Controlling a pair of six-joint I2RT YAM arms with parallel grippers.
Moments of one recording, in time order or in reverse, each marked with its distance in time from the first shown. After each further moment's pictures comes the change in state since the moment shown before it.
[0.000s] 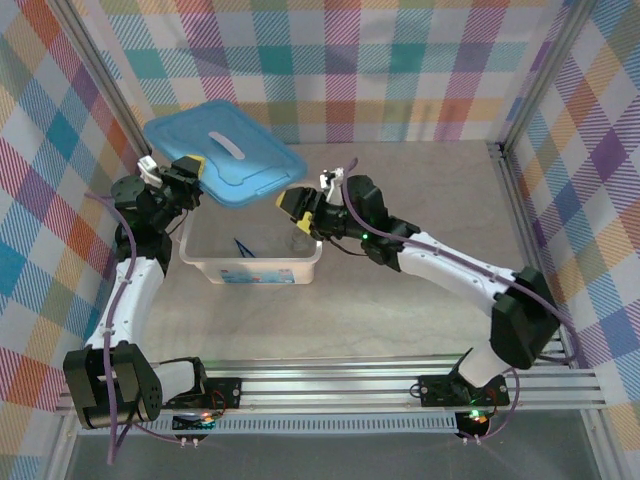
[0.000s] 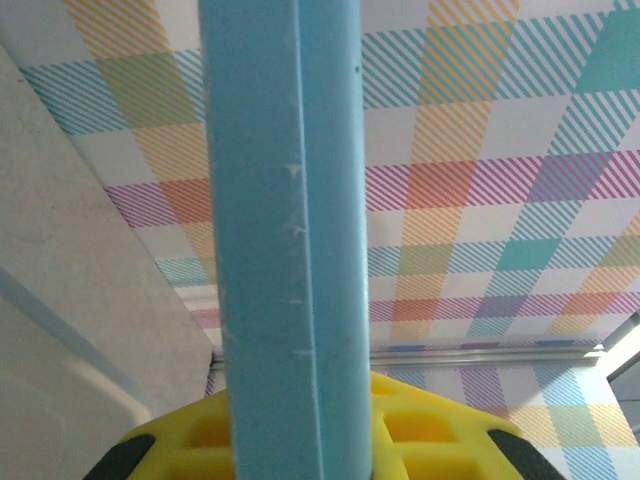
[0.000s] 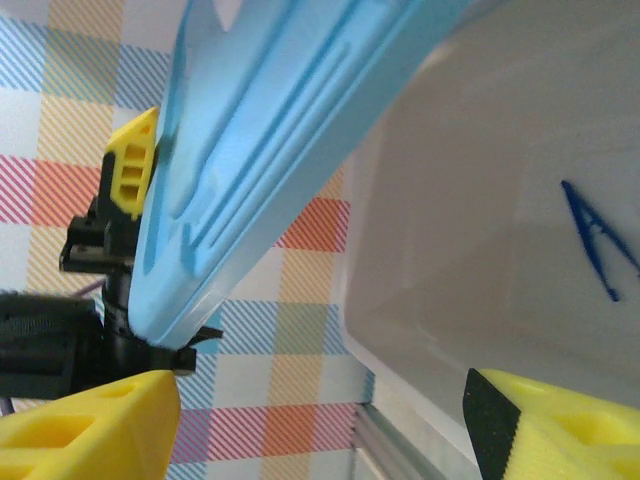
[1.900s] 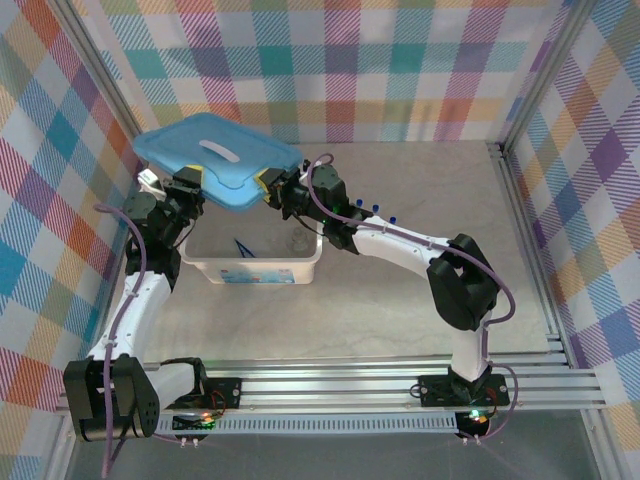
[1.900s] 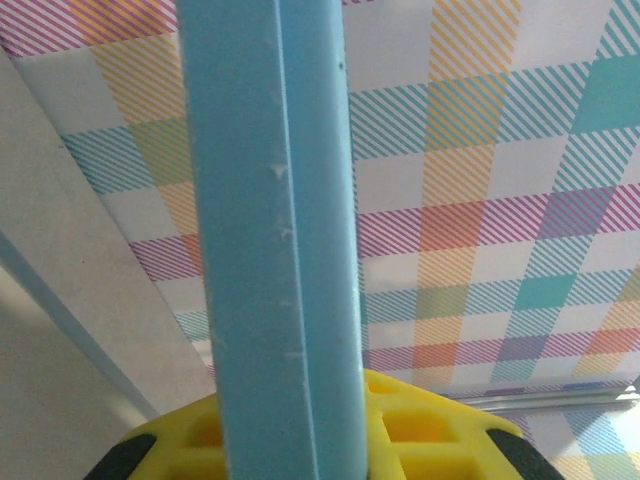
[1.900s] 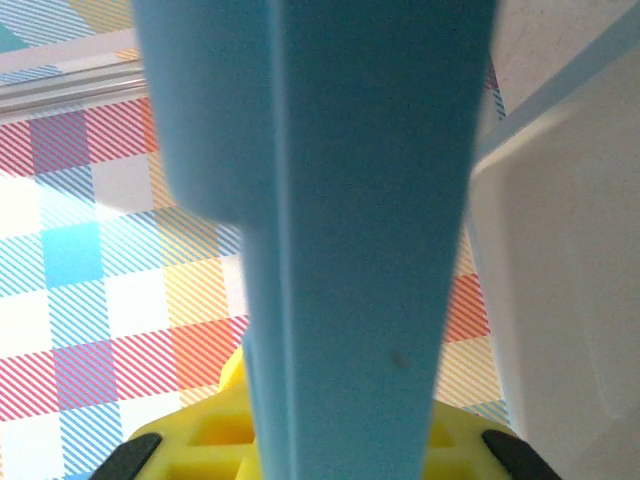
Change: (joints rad) left arm -0.071 -0.072 -0.127 0.070 -0.196 0.041; right arm 0.016 0.338 0.260 0.267 0.163 0.435
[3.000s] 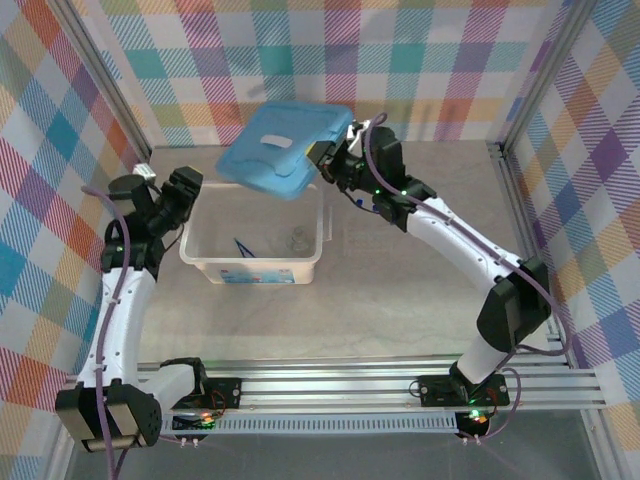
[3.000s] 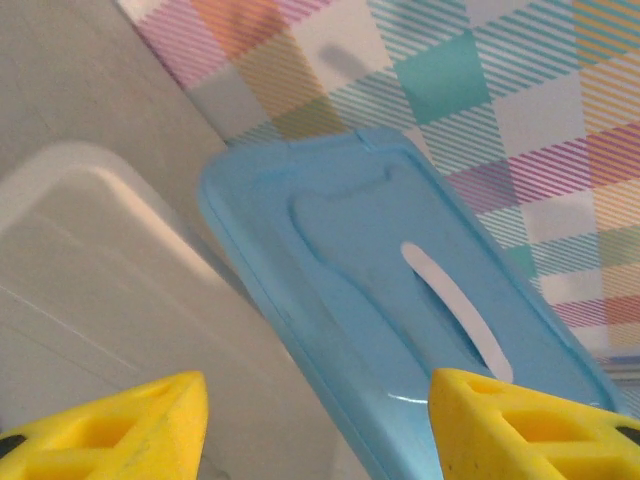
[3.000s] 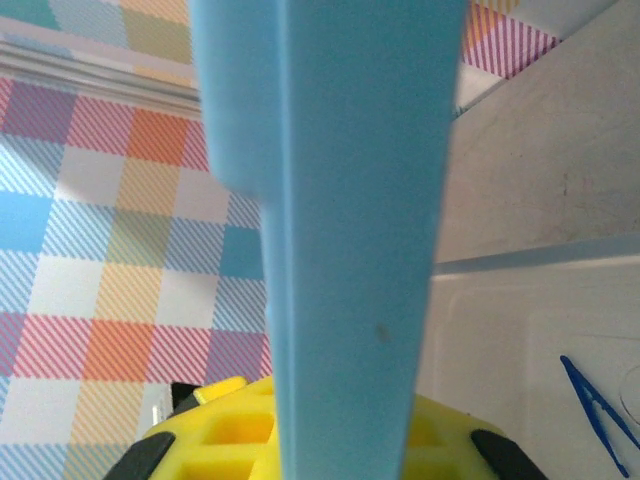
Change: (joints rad) left arm 0.041 -0.046 0.308 -0.718 -0.032 0.455; right arm -0.195 -0.275 0.052 -0.460 -0.109 -0.480
